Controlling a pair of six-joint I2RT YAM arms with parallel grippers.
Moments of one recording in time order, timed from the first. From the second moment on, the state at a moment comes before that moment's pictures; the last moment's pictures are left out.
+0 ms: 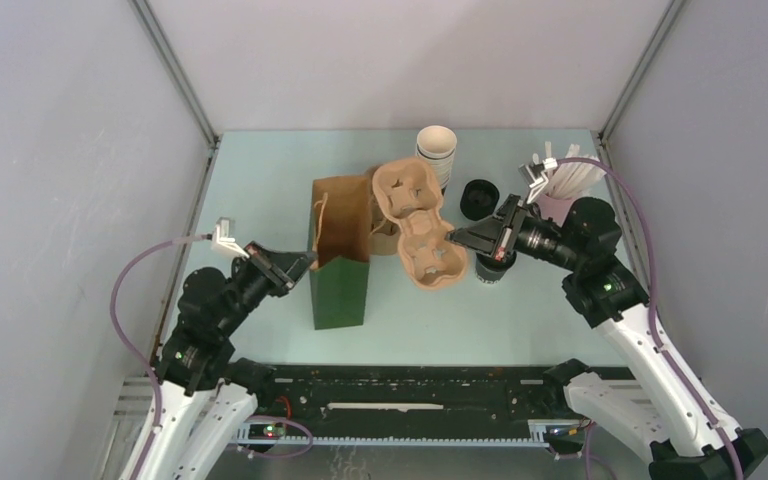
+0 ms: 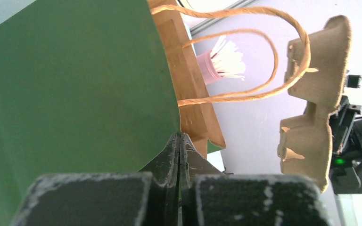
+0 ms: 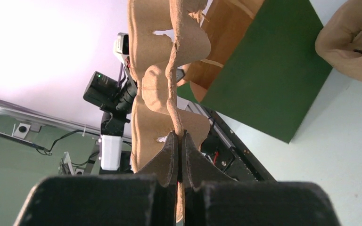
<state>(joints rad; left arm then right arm) -0.34 0.40 0.66 -0.40 0.20 -0.93 0.42 0.84 0.93 -0.13 -0.70 0.96</state>
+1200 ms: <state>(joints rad) -0.34 0.21 1.07 -0.86 0.04 -0.67 0.88 1.06 1.19 -0.08 -0.21 0.97</state>
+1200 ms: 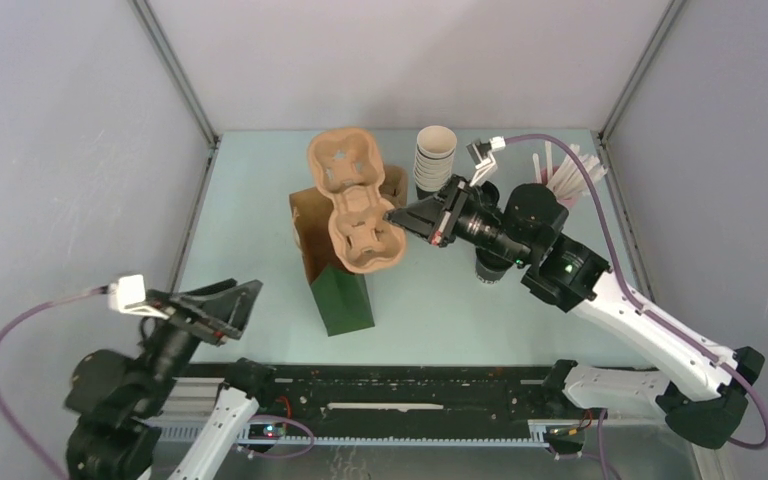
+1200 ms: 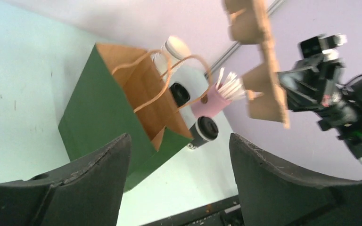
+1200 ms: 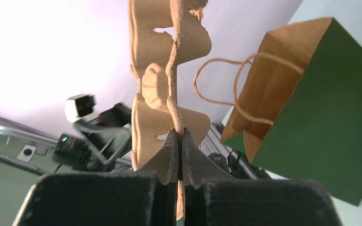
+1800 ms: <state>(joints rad) -0.34 0.69 1.59 -0.77 0.25 -0.44 1.03 1.35 1.59 -0.27 0.12 0.74</state>
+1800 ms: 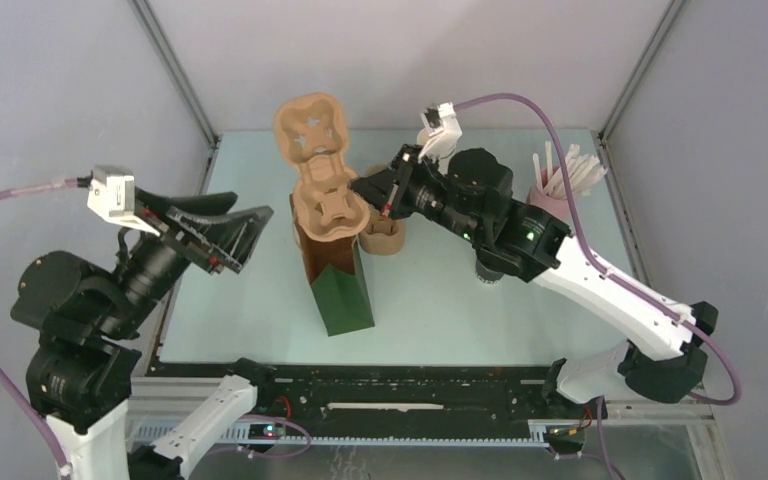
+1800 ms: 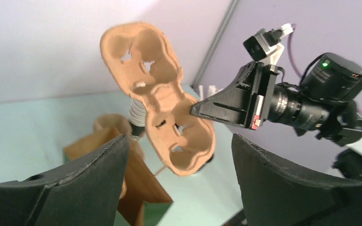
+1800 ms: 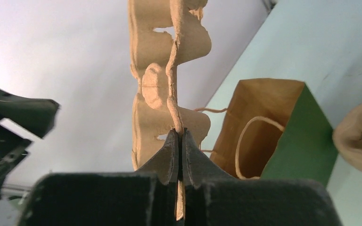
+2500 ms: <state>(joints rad) -0.34 0.73 1.46 -0.86 -0.02 -0.52 1.01 1.51 1.67 -0.35 0.03 0.71</state>
